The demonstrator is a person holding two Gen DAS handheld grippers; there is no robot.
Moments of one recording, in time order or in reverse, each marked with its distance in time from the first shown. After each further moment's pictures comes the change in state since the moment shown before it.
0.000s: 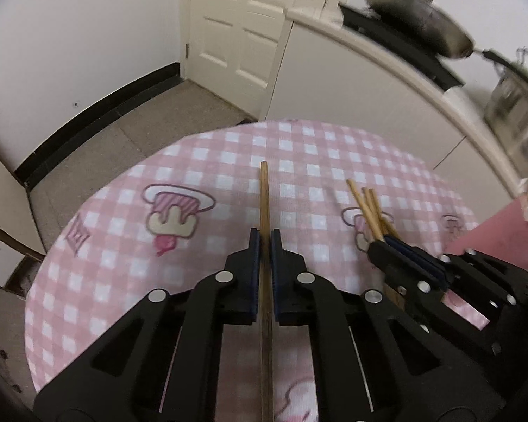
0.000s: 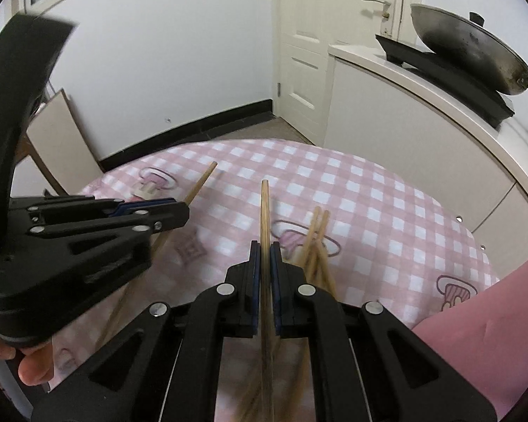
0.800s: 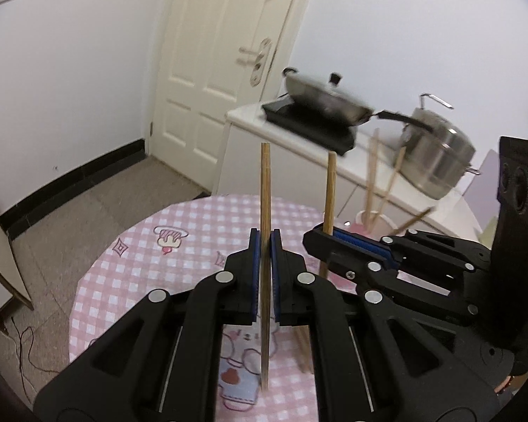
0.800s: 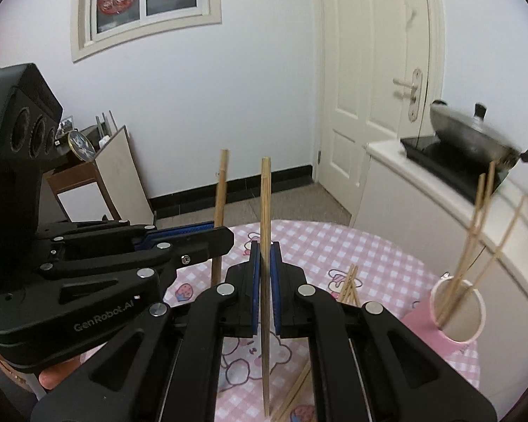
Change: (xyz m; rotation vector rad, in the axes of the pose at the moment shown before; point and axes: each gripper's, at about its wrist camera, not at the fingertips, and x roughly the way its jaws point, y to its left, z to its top) left arm -0.187 -0.034 -0.046 0.096 -0.318 -0.169; right arm -0.169 0.051 -0.003 -0.107 -0.252 0.112
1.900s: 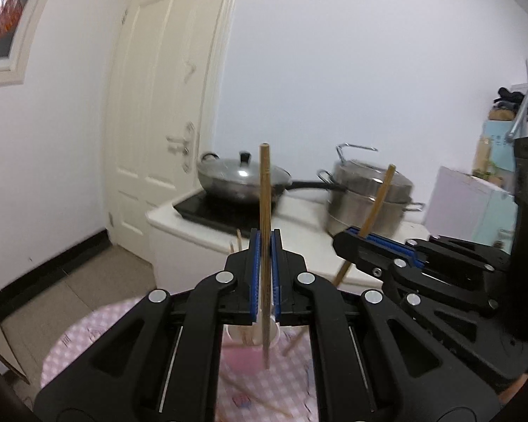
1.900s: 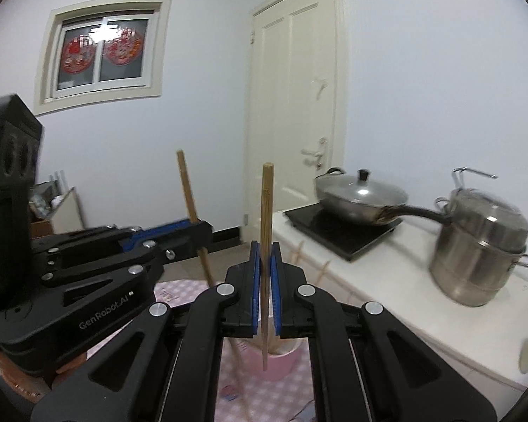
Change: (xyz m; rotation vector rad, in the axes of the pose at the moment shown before) left arm -0.027 -0.186 0.067 0.195 -0.286 -0.094; right arm -0.150 -0.102 0.020 0.033 -0.262 -0.296
